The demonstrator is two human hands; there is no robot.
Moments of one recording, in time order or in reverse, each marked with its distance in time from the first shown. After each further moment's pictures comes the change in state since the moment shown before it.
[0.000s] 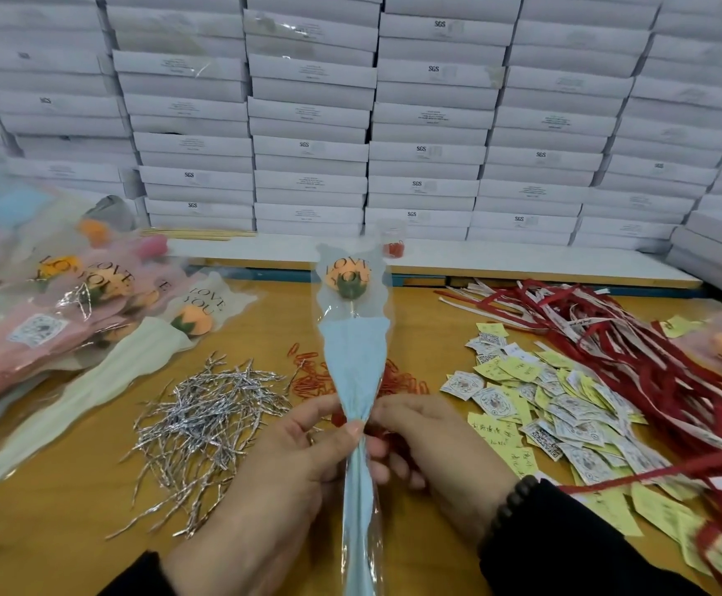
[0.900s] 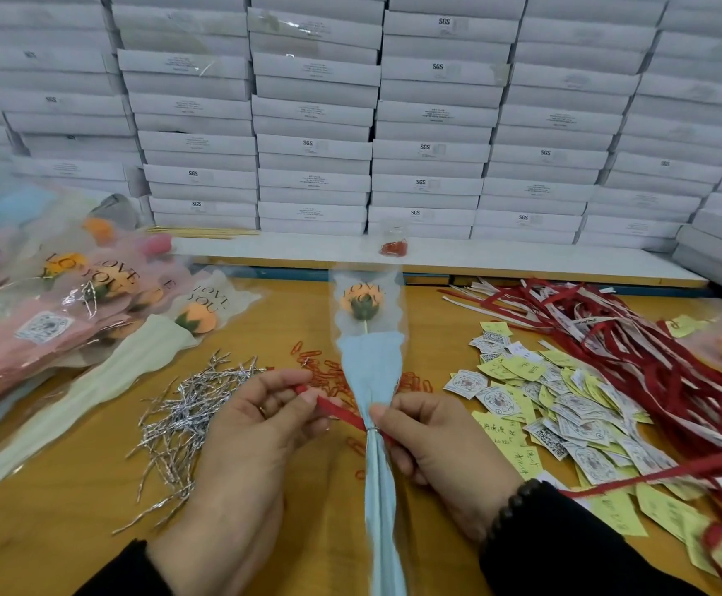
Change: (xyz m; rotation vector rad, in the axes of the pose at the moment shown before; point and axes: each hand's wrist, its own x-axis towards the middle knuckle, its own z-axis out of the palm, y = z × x) left_hand 0.007 0.010 -0.012 0.015 0.300 0.265; right_hand -0.005 0.006 -0.002 0.016 0.057 -0.074
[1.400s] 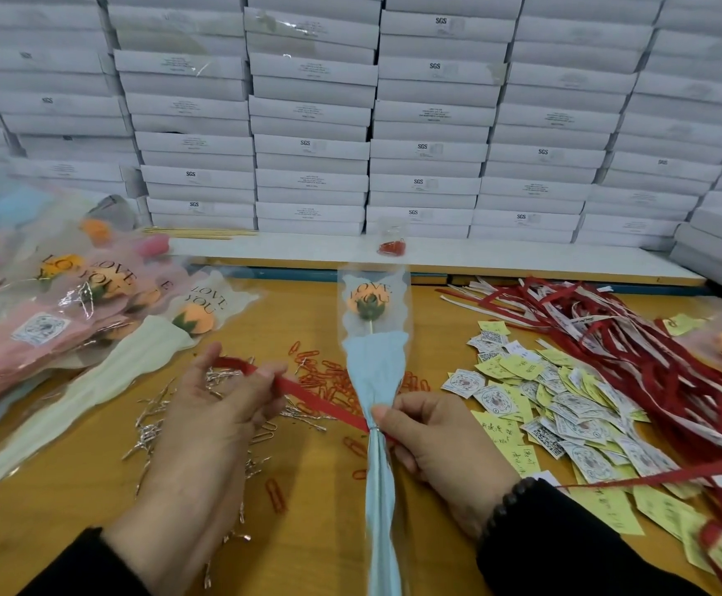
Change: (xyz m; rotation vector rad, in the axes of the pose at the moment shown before) left_hand 0.014 0.014 -0.016 -0.028 0.089 0.001; right_hand 0.001 0.000 -0.002 -0.023 0.031 0.002
